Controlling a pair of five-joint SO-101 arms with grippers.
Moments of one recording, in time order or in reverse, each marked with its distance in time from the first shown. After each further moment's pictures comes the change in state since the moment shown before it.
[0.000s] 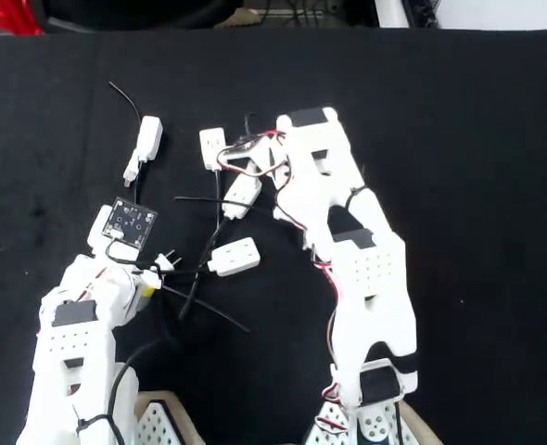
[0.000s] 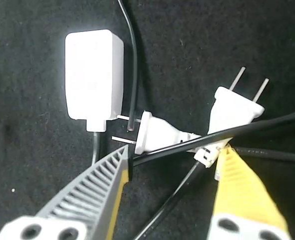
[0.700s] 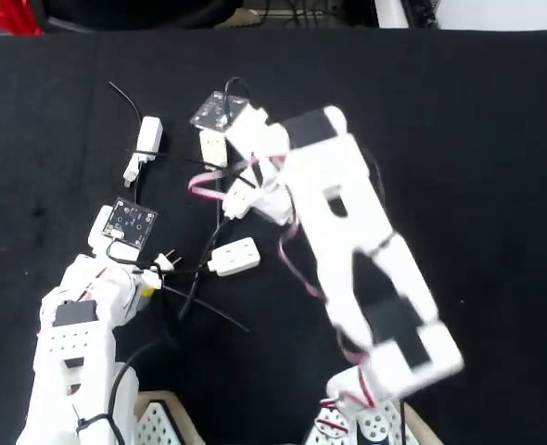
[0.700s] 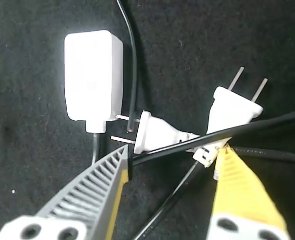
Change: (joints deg) left arm 0.0 0.0 0.7 -1.4 0.3; right arm -9.8 -47.0 32.4 -16.9 -12.5
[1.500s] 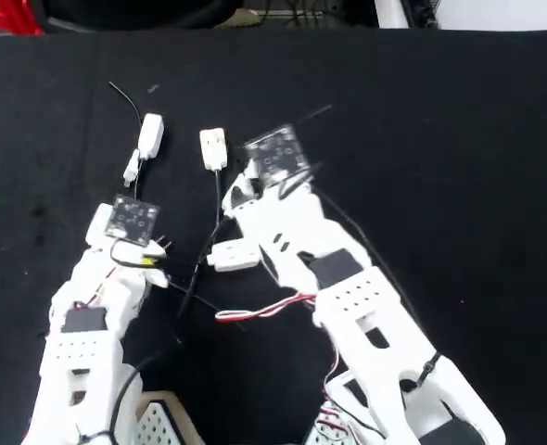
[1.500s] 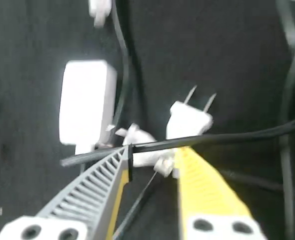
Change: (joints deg) left arm 7.6 -7.8 1.9 -2.5 8.3; right arm -2.9 -35.7 57.8 -62.1 -34.0
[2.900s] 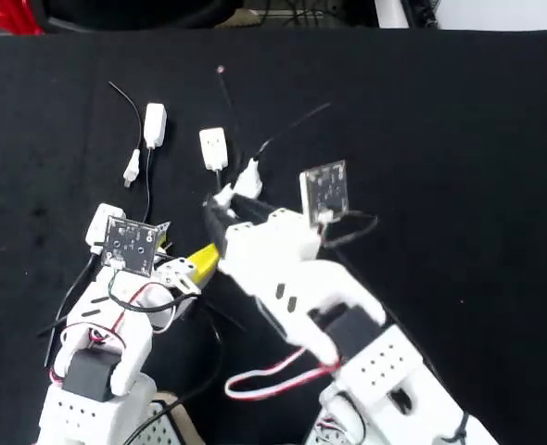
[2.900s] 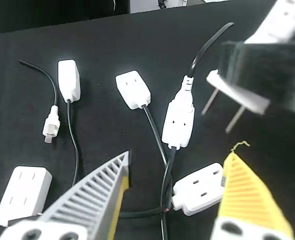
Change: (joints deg) left arm 17.8 -37.6 -1.8 17.6 24.1; right arm -12.6 -29.4 12.3 -0.8 -23.7
